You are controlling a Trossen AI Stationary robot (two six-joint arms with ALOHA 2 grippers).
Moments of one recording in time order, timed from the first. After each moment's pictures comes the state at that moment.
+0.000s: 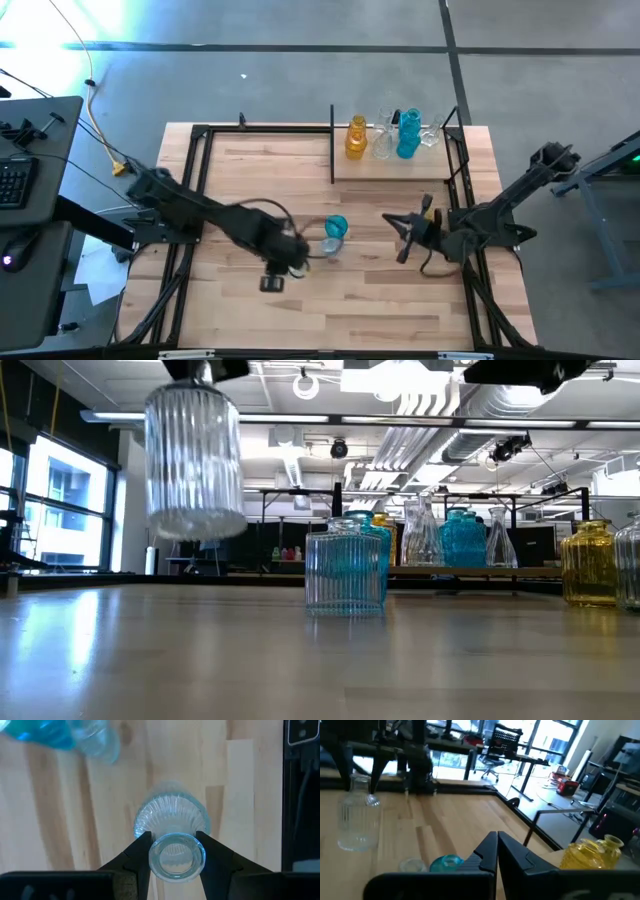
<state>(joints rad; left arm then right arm) -0.38 1.76 1.62 -1.16 -0.01 -0.29 0.67 1.06 0.55 0.25 1.12 0.03</state>
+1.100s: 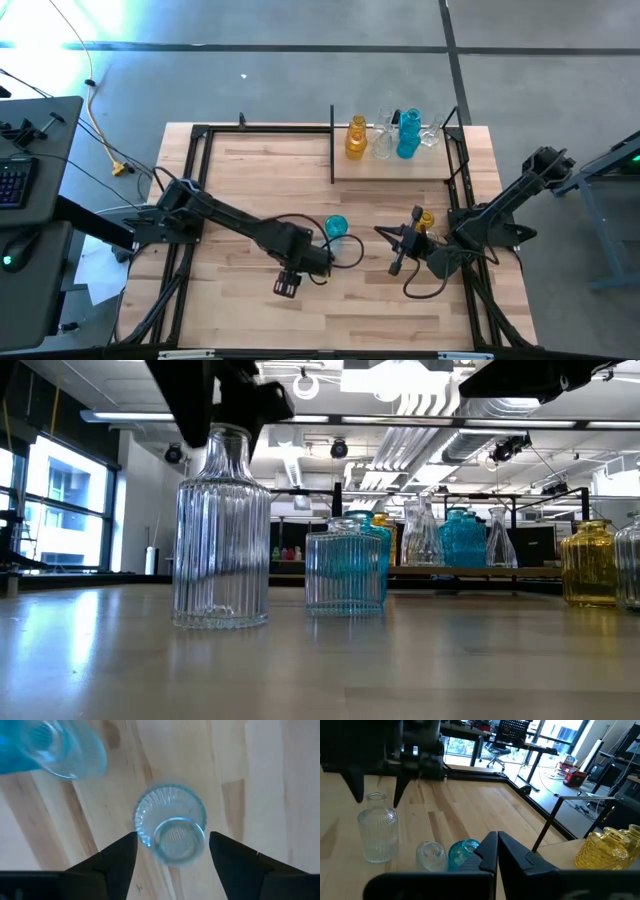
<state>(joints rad) -0.35 1.97 1.72 -1.17 0.01 -0.09 0.70 1.21 0.61 0.18 1.10 0.16</state>
